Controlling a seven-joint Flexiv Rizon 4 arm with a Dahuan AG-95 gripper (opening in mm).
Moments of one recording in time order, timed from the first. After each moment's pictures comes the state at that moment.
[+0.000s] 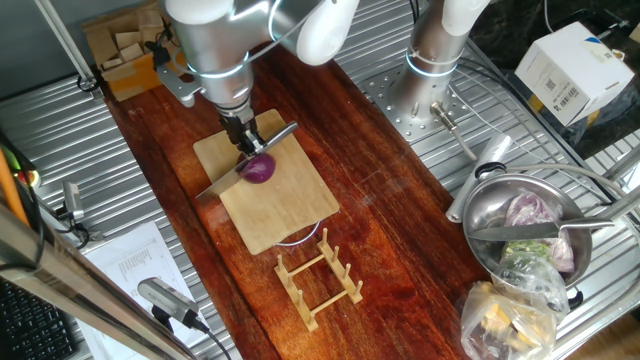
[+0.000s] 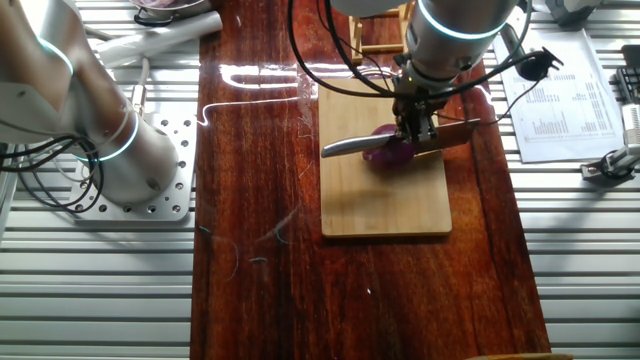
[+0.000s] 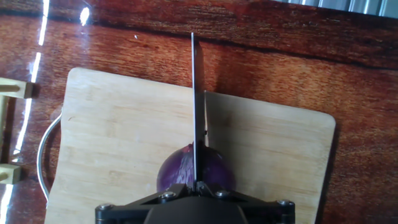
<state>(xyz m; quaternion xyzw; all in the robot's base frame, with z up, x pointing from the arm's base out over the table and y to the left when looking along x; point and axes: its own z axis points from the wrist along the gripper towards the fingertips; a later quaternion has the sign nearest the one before) 0.499 0.018 0.113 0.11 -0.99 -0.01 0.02</state>
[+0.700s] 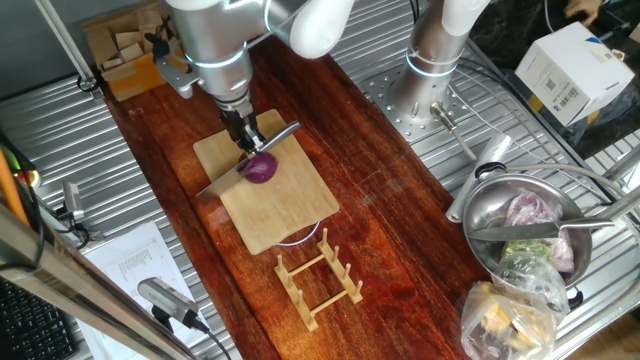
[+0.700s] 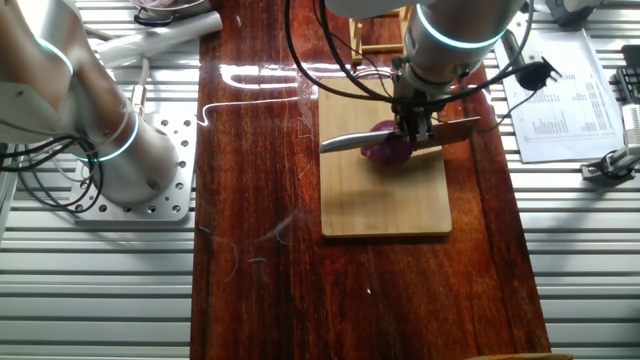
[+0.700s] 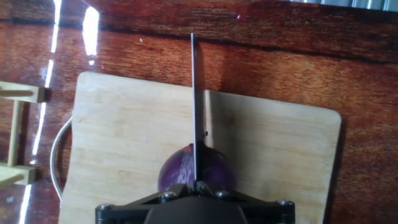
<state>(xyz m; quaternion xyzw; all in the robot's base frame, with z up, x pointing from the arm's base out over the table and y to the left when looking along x) 0.496 0.020 0.119 0.10 -0.99 -0.05 0.01</state>
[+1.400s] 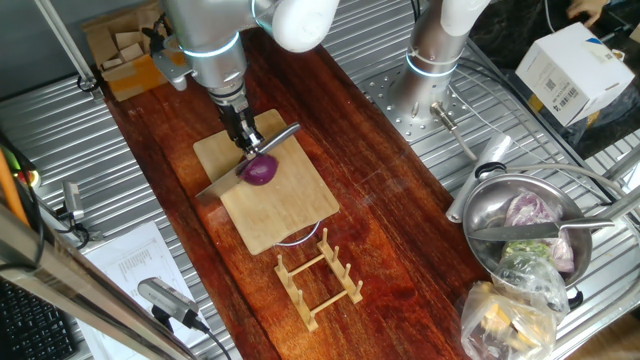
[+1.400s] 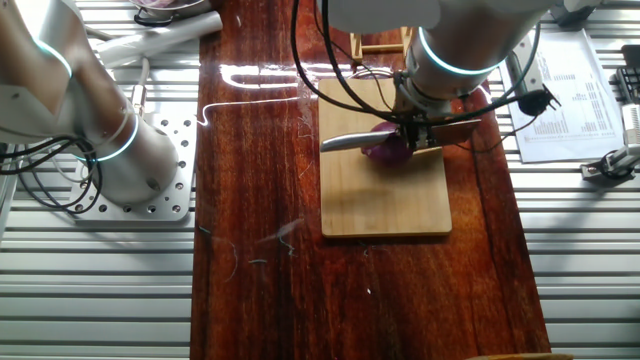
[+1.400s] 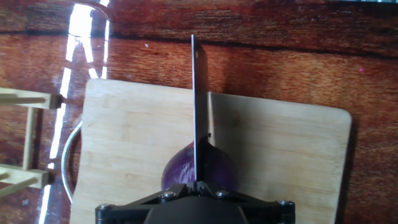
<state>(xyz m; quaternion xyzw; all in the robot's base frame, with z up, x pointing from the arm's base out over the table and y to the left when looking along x) 0.498 0.019 0.115 0.09 -0.99 -0.08 0.01</state>
